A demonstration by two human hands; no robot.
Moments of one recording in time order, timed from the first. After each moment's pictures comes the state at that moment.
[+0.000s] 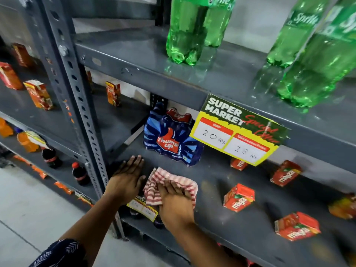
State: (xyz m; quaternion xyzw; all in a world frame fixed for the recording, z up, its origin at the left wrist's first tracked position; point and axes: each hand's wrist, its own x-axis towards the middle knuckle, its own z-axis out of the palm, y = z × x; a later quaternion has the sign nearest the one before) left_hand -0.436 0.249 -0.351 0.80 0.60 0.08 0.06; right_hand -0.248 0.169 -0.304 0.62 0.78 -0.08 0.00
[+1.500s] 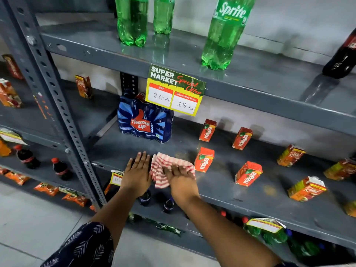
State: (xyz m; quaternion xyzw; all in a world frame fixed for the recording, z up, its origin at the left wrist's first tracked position) left_hand -0.334 0.173 -0.338 0.82 0.56 0.06 0.07; right_hand -0.171 0.105 -0.286 0.66 0.75 -0.03 0.07
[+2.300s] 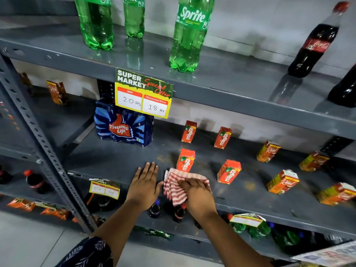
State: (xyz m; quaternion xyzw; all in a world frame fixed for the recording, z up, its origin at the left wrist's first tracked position) left_hand -0.262 0.150 -0.355 0.86 0.50 0.08 0.05; right_hand -0.081 0.053 -0.295 0.73 0.68 -0.05 -0.02
